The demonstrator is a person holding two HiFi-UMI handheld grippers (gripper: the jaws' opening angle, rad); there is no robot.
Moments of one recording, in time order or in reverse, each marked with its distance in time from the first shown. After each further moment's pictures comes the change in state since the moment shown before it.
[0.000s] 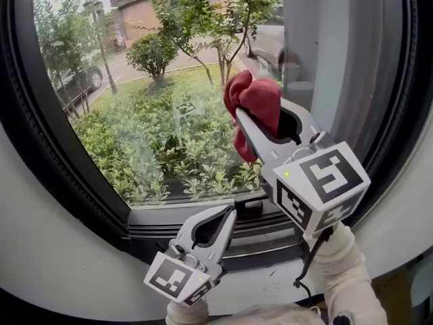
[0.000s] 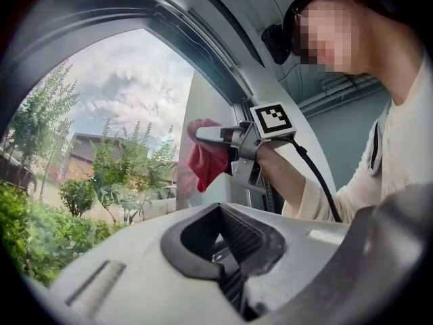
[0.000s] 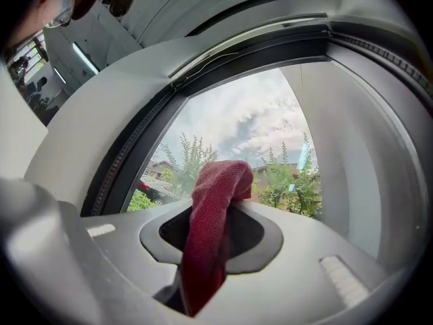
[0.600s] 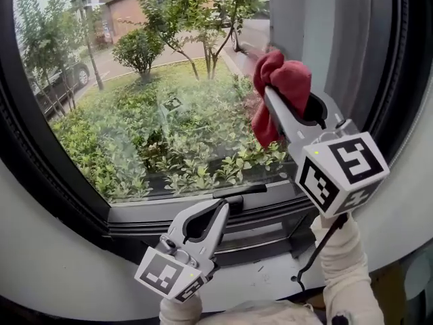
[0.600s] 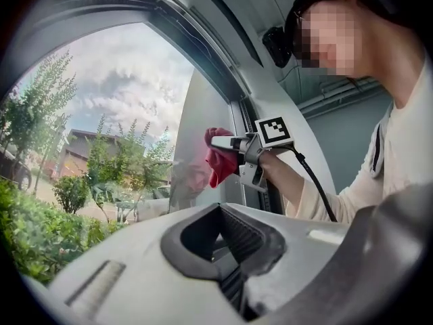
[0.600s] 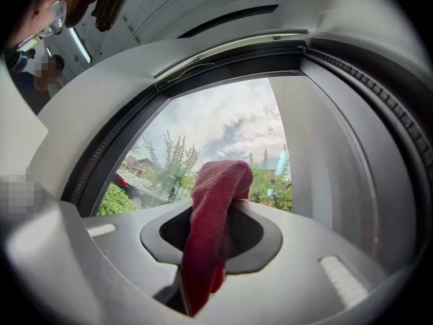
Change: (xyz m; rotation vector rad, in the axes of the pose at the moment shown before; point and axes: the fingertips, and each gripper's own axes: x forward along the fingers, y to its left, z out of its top) left arm 0.025 -0.019 -0.012 -0.011 -0.010 -0.036; right arm -0.047 -0.082 -0.008 -0.028 -0.014 -0.165
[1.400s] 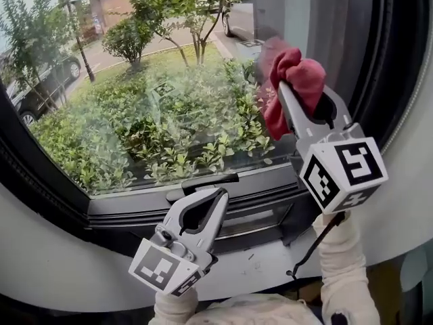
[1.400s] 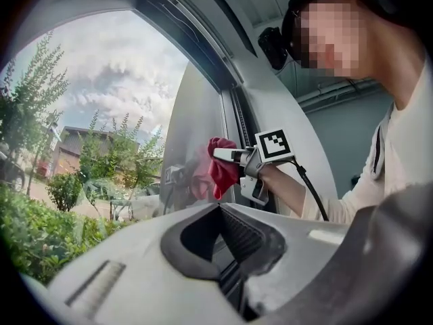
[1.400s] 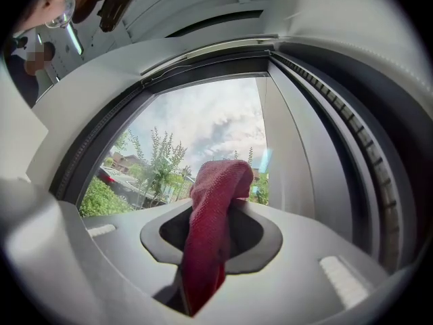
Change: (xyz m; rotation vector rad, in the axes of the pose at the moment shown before) left arm 0.045 -0.043 -0.013 0.014 0.034 -0.046; right arm -0.049 -0.074 -0.040 0.004 0.003 -0.117
